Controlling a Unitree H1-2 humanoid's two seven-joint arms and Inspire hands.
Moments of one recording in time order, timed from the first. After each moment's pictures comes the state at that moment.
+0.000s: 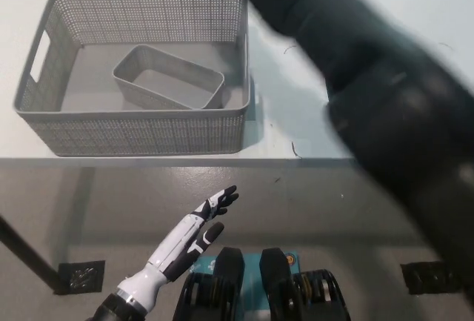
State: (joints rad) left_arm -0.16 0.17 -0.21 0.16 0.12 -0.32 -0.24; right_arm -1.78 -0.01 0.45 1.43 -0.55 -0.07 0.18
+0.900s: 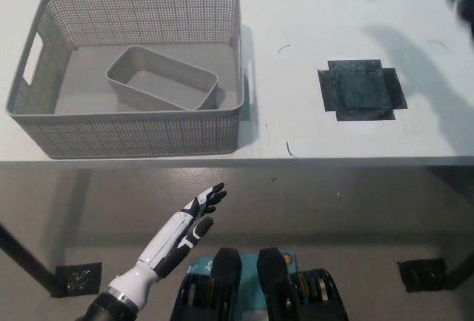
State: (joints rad) left_arm -0.16 0.17 -0.17 0.17 0.12 -0.30 -0.24; right_arm -0.97 -0.41 0.20 0.54 -0.34 -0.14 0.27
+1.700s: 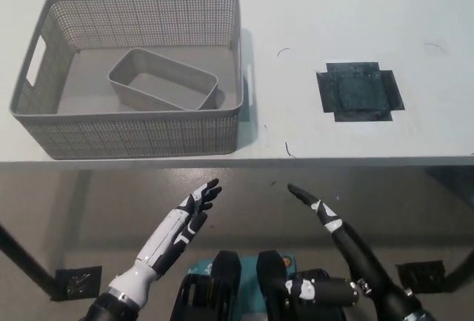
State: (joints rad) left_arm -0.16 0.13 -0.12 0.20 0.11 -0.33 -0.22; right_arm -0.02 -0.09 0.20 -0.14 -0.20 -0.26 0.22
